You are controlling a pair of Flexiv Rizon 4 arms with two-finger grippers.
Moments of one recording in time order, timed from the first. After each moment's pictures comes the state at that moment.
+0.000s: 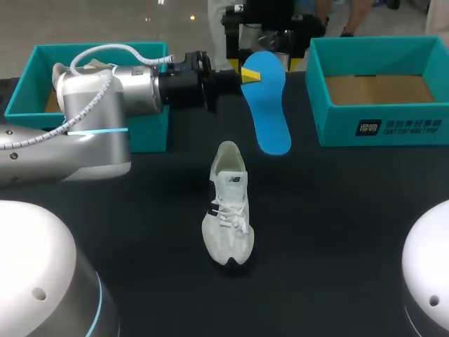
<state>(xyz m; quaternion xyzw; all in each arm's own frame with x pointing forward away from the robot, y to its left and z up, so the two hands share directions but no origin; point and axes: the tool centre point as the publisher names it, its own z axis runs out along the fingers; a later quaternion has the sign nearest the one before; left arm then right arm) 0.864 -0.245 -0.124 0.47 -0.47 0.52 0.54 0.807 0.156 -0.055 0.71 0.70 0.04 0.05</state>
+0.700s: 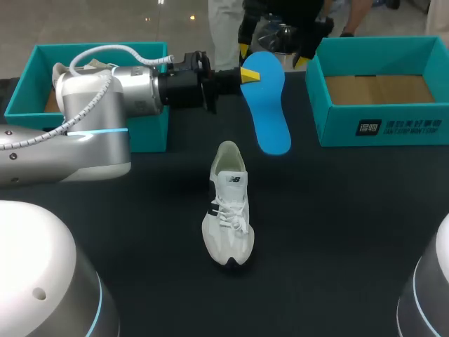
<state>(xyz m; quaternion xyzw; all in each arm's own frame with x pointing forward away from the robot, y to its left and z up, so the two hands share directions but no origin) 0.864 -0.244 -0.124 0.47 -0.47 0.52 0.54 0.811 0.144 -0.041 0.72 0.67 0.17 -0.02</state>
